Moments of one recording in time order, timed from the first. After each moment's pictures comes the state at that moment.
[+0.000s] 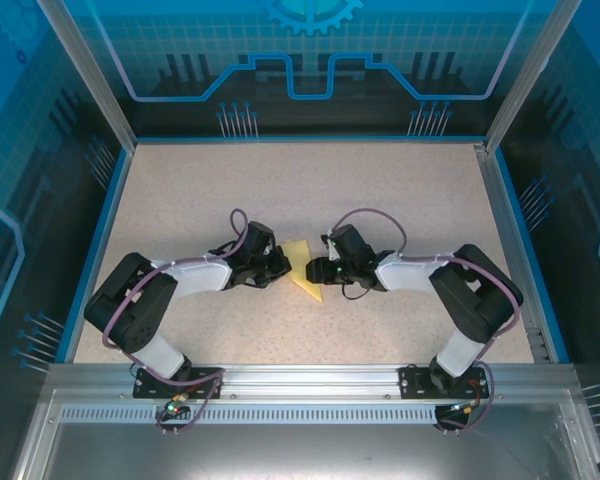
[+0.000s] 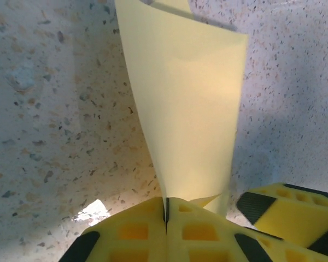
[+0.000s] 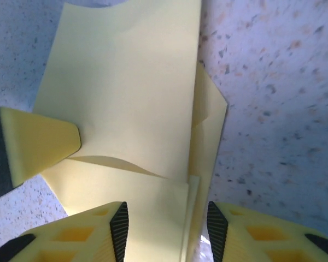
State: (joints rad) left arm -0.53 1.60 0.72 -0.02 0.24 -1.04; right arm 0.68 1.66 0.75 0.05 -0.23 0.59
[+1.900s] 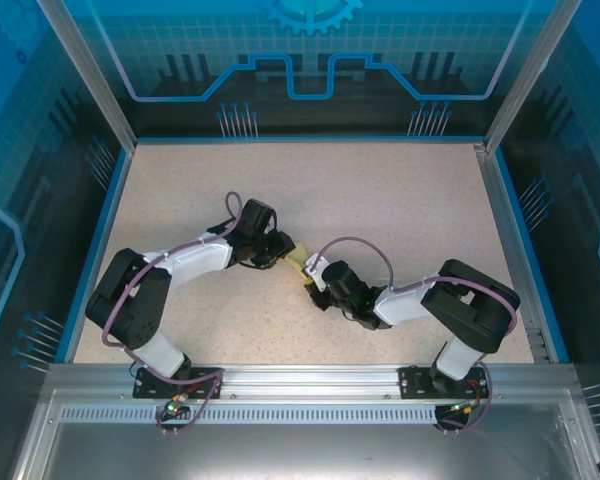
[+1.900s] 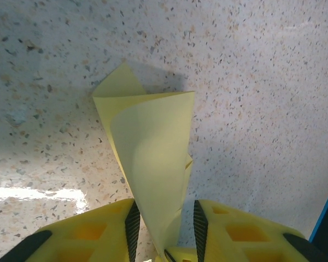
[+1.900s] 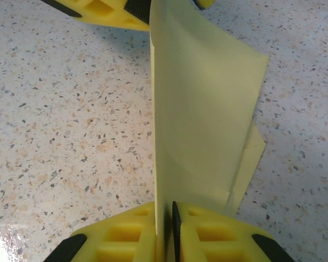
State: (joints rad) left arm -0.48 1.63 0.92 -0.26 0.25 -1.11; right arm 0.91 1.66 0.52 0.49 0.15 0.06
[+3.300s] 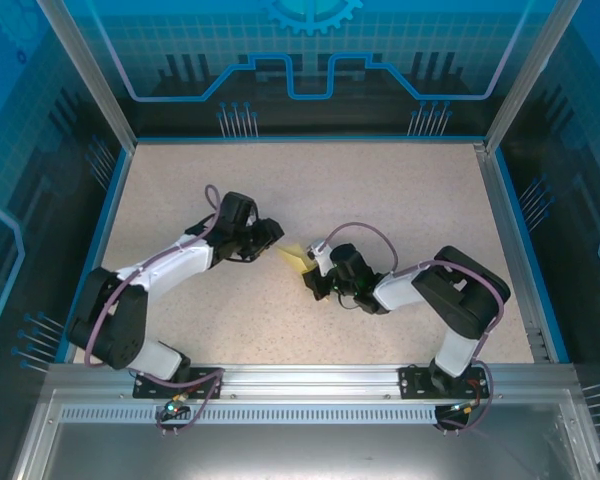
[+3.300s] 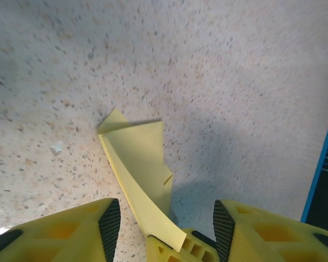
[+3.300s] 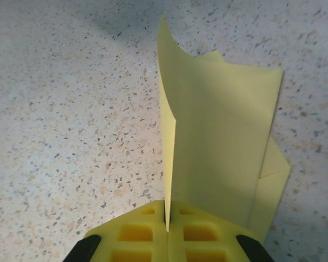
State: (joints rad) left arm -0.39 1.46 0.88 -0.27 0.23 -1.04; right arm 0.75 1.75 0.58 0.57 -0.21 0.25
